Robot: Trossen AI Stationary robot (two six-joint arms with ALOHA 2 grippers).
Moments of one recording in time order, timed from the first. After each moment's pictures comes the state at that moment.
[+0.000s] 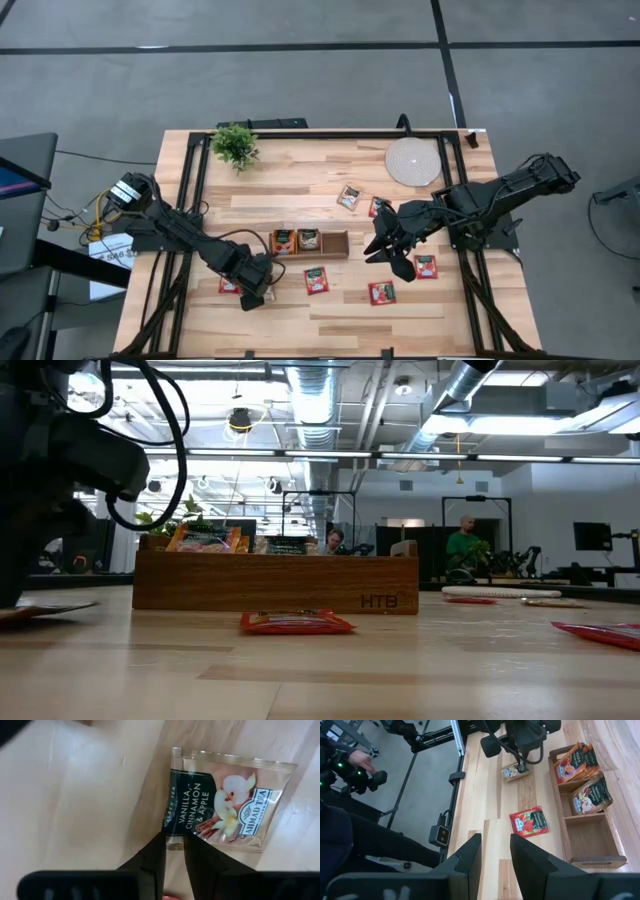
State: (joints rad) left arm -0.54 1.61 0.81 -0.53 0.04 -0.94; right arm 0.34 1.25 1.14 -0.52 -0.11 0.42
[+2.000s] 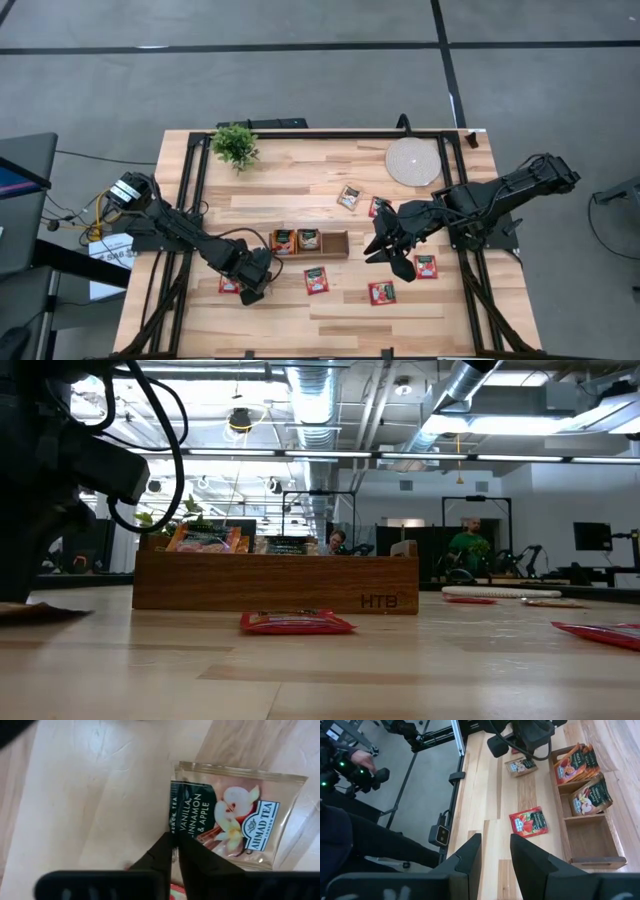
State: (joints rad) left arm -0.53 1.62 0.81 -0.59 -0.01 -0.96; right arm 0.34 1.25 1.14 -0.52 -0.11 0.41
